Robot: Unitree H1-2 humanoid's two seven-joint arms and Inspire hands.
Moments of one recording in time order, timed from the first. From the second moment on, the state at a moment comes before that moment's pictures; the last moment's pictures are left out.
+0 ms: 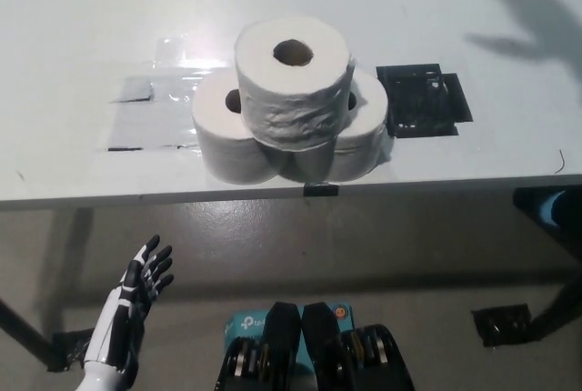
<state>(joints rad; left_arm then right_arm) 0.07 0.12 0.00 -0.16 -0.06 0.07 -0.09 -1.83 -0.49 0.24 0.87 -0.46 0.09 0.59</state>
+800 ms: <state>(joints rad) 0.05 0.12 0.01 -0.11 -0.07 0.08 -0.09 -0.43 -0.24 0.01 0.00 -0.33 0.12 0.55</state>
